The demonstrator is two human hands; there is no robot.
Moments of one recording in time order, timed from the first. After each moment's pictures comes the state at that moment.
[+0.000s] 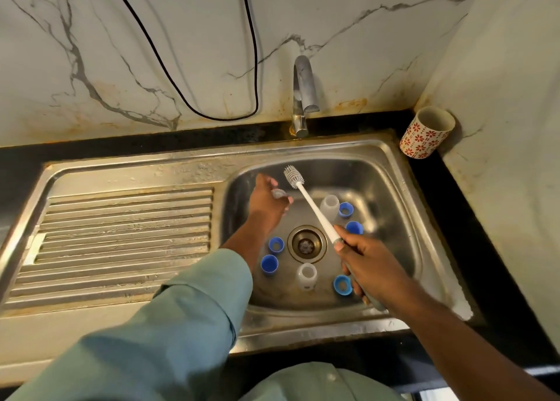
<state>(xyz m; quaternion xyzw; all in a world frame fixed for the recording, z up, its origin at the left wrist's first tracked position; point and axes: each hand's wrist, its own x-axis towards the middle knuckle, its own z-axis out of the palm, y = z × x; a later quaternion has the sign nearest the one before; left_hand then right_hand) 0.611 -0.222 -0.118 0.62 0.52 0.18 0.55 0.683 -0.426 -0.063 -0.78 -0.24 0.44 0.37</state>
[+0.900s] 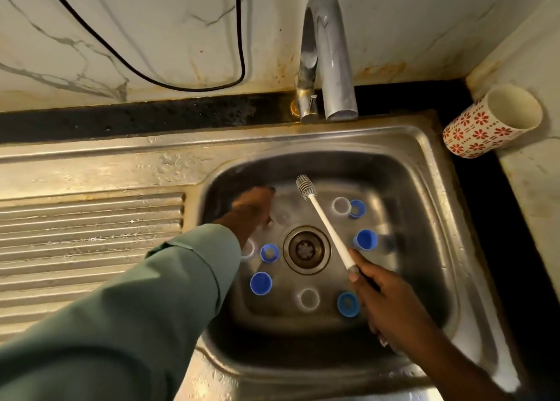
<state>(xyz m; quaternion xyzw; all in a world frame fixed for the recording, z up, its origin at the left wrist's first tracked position) 0.656 -0.126 -0.236 0.76 0.49 -0.20 0.38 0.731 -0.387 -0.132 -0.82 -0.21 0.46 0.27</state>
